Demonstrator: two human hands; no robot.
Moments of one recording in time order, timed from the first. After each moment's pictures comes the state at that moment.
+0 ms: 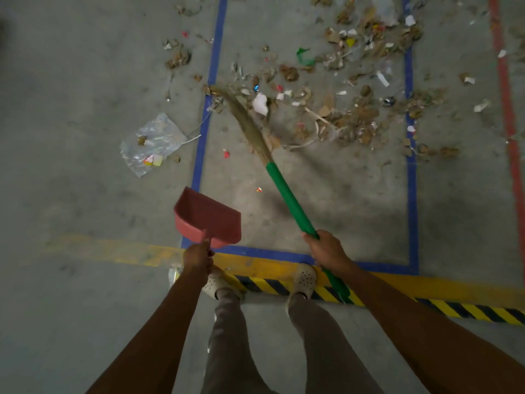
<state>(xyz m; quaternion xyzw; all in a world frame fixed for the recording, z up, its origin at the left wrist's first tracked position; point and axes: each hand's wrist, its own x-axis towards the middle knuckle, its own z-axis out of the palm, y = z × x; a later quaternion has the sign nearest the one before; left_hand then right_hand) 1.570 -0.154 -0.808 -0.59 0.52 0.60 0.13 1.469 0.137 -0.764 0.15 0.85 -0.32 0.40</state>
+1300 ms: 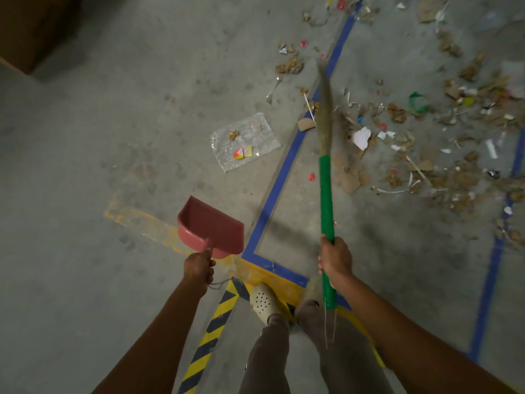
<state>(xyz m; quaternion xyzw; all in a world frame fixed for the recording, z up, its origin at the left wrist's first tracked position) 1.644 -0.487 -0.844 -0.66 0.41 0.63 0.07 1.462 -0.238 -0.815 0.21 0.87 -0.31 0.32</state>
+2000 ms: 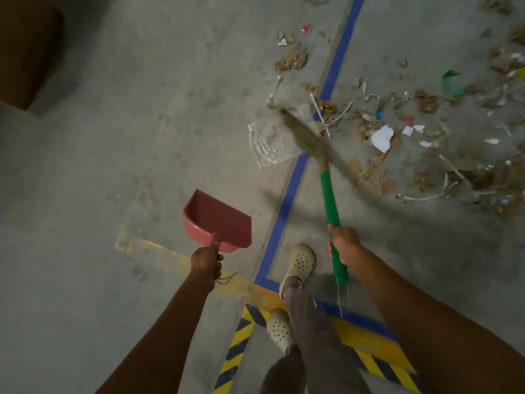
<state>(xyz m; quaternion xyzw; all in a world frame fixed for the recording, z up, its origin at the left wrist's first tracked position) 1.461 -0.552 -0.874 -0.68 0.43 0.58 0.09 1.272 -0.301 -0.902 0.33 0.77 -0.34 0.43</state>
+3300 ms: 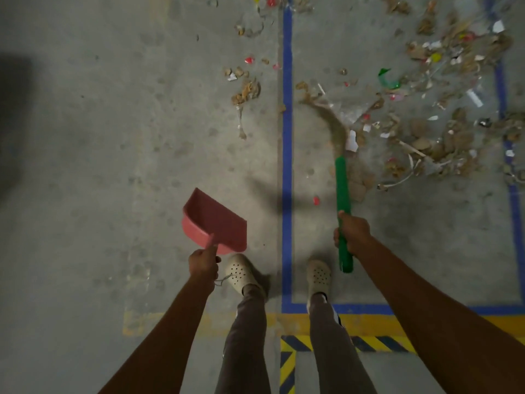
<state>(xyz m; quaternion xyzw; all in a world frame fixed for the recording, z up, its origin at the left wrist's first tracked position) 1.348 -0.716 -0.876 -0.59 0.57 0.55 0.18 1.218 -0.407 -0.836 0.48 0.69 -0.46 0.28</state>
